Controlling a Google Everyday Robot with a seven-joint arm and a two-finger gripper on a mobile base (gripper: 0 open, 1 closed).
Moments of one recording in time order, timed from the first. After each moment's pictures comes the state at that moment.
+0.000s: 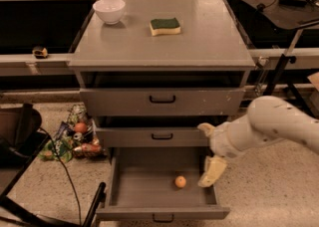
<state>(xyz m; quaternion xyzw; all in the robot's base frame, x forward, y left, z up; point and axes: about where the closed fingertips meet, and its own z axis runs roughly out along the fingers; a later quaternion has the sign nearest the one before) 0.472 -0.128 0.640 -0.64 0.71 0.16 0.25</state>
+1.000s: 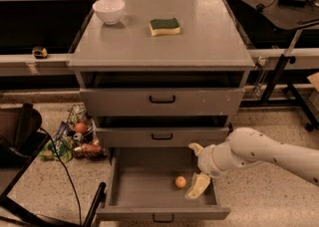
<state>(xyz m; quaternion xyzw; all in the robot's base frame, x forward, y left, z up) 0.481 -0.103 0.513 -0.61 0.72 0.20 0.26</state>
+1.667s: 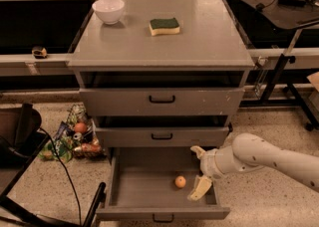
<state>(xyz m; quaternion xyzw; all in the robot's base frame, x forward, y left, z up) 0.488 -0.113 0.484 -0.61 0.72 0.20 0.28</state>
